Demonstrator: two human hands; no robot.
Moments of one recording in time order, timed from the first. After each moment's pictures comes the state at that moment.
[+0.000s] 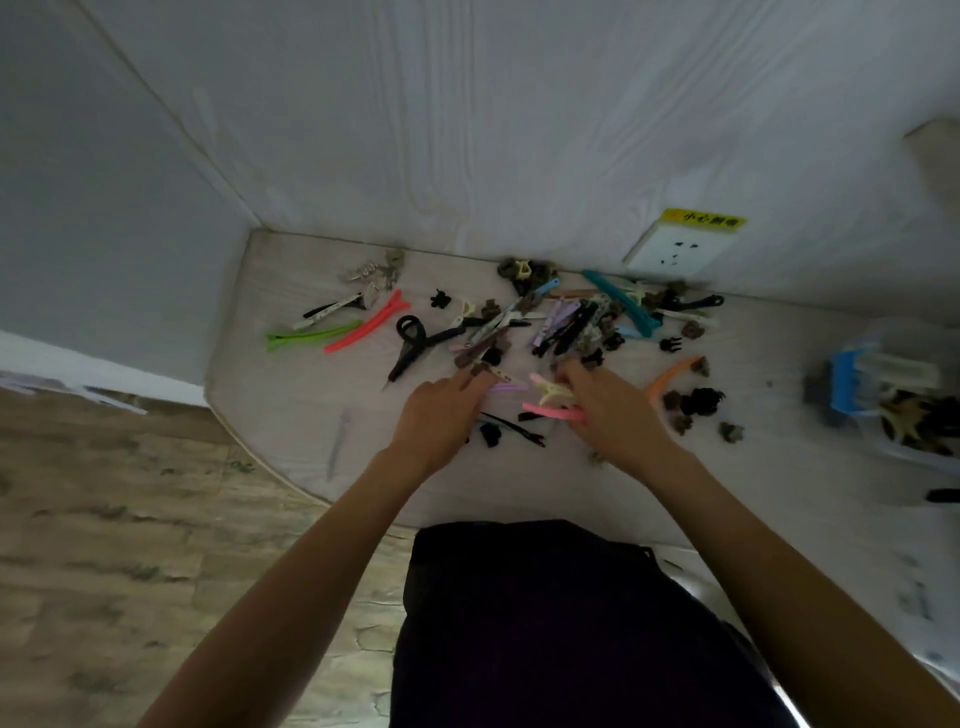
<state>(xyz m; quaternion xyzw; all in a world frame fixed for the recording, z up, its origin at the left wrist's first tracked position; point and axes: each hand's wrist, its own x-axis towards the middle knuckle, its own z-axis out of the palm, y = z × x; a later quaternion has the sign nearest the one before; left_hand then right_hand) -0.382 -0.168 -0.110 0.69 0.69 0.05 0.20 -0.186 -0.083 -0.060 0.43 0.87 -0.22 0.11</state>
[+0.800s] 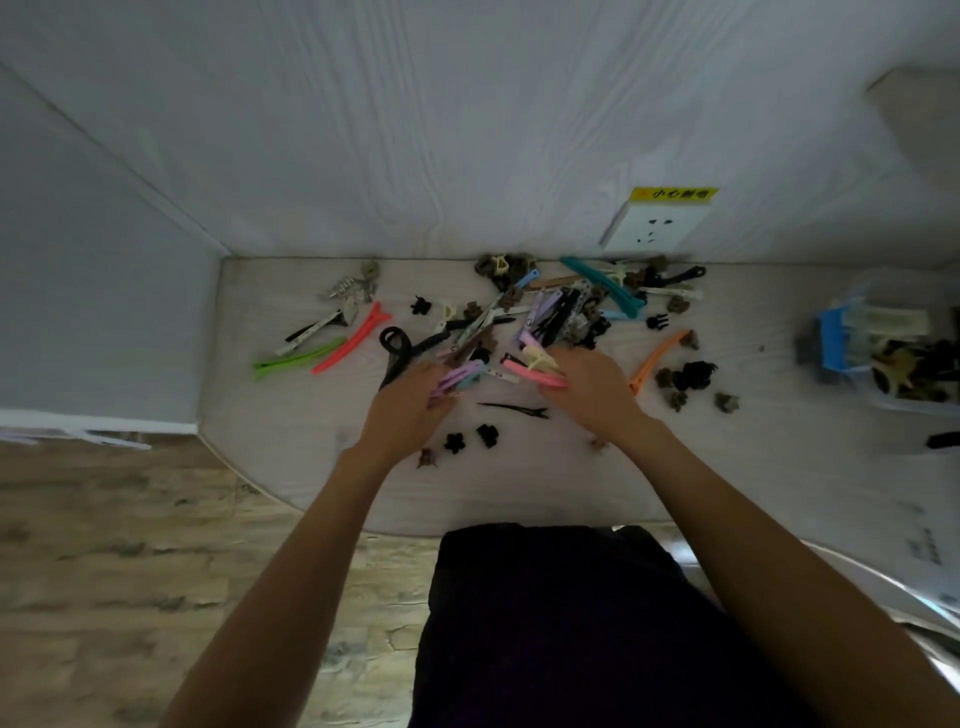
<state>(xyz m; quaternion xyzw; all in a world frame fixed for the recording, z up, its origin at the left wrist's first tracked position) -0.413 -0.158 -0.094 0.62 0.71 0.11 0.31 -0.202 -0.071 -0.079 0.49 0.82 -0.29 0.03</state>
